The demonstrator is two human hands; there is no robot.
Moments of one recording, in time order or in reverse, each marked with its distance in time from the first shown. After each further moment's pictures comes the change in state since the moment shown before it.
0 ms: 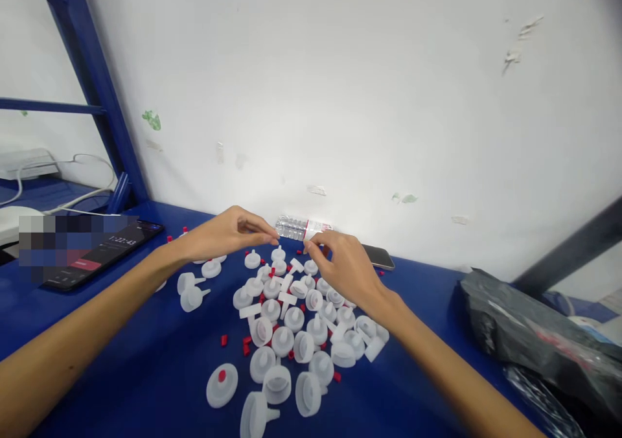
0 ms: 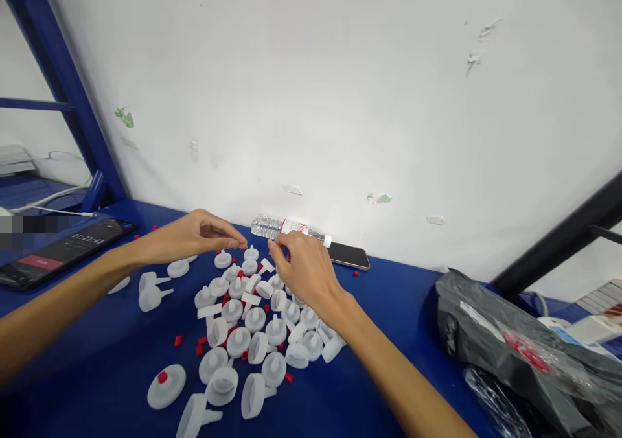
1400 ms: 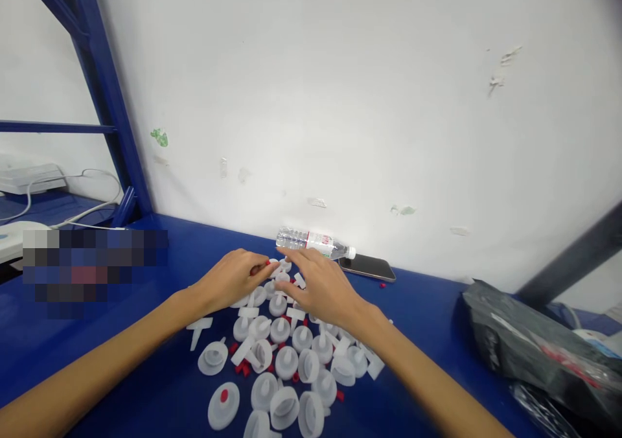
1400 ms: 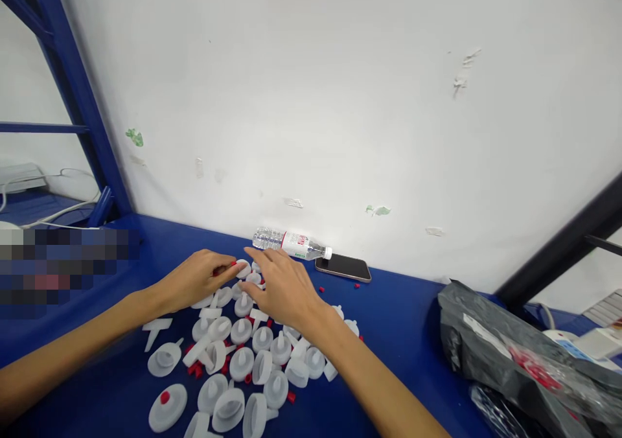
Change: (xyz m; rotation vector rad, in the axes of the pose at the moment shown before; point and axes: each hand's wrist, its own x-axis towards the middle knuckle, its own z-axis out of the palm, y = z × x) left_hand -0.007 -0.040 0.054 0.366 0.206 0.023; right_hand 0.004 -0.013 0.027 0.073 -0.107 -0.158
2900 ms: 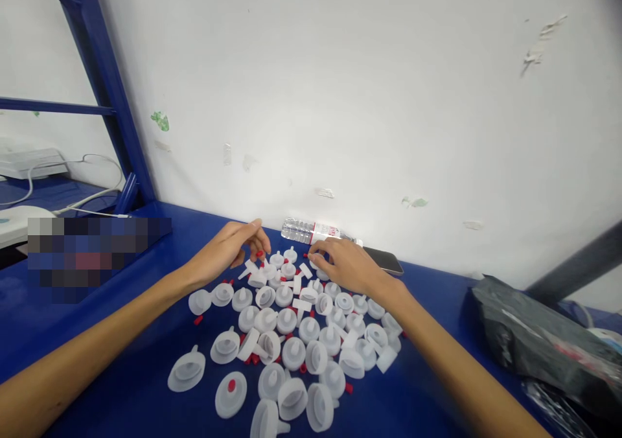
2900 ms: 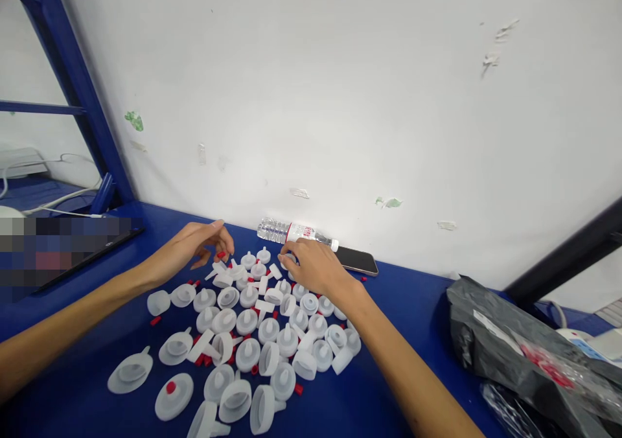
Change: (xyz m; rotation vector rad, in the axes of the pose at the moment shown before) left_hand -0.001 -0.001 -0.031 -0.748 0.006 -0.196; right_hand 0.007 0.046 -0.018 -0.203 -0.173 0.090
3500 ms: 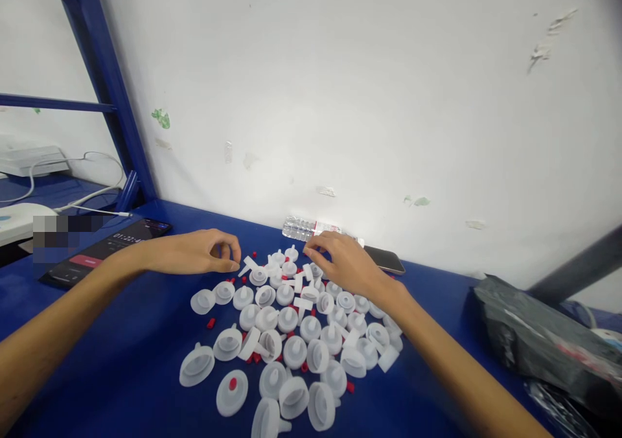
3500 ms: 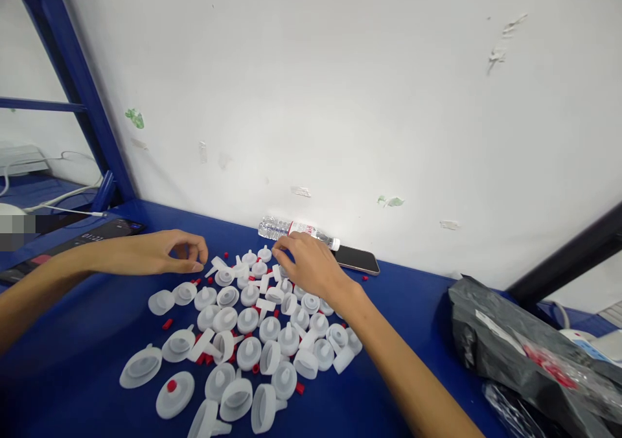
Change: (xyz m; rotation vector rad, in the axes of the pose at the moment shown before) left_hand -0.013 -0.002 -0.057 0.508 -0.335 -0.203; right_hand 0.000 -0.014 -0.001 0.091 0.115 -0.085
